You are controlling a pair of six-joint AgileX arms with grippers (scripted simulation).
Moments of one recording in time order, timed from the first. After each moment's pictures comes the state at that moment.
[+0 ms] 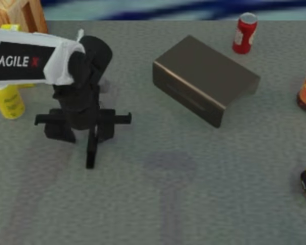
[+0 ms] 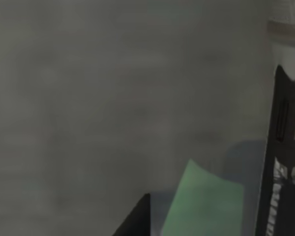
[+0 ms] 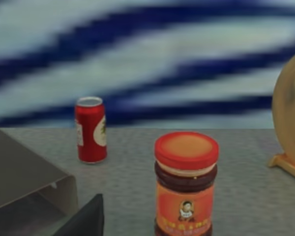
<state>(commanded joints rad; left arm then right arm) -0.39 2.15 1.33 -0.68 -0.02 -0.36 0.00 0.00 0.00 0.00 0.00 0.00</state>
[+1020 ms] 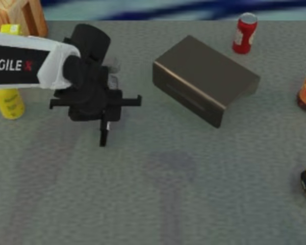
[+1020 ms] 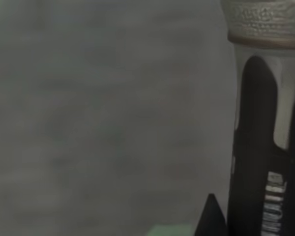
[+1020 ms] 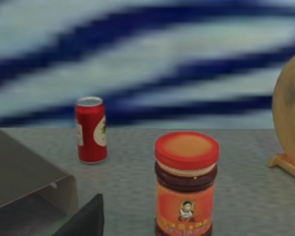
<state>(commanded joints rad) -0.39 2.04 1.29 -0.42 0.06 -0.28 0.00 0.00 0.00 0.00 0.00 0.00</state>
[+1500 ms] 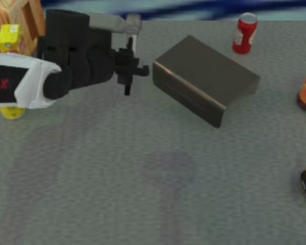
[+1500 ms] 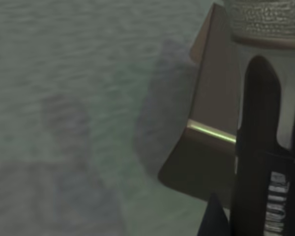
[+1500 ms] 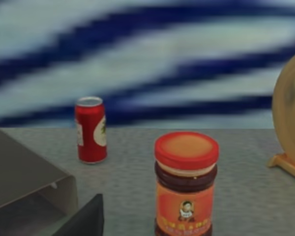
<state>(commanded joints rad) -0.37 1.90 1.09 0.25 0.28 -0.12 0.00 0.00 0.00 0.00 0.00 0.00</state>
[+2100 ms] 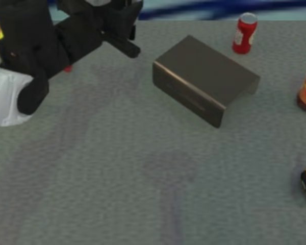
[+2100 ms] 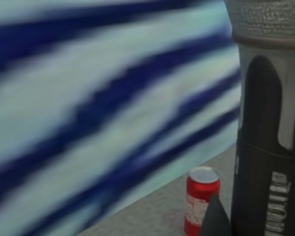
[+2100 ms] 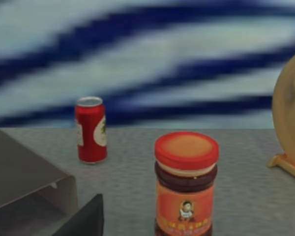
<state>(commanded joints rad) -0.35 1.72 0.93 0.79 0.45 0.02 0.00 0.00 0.00 0.00 0.00 0.00</state>
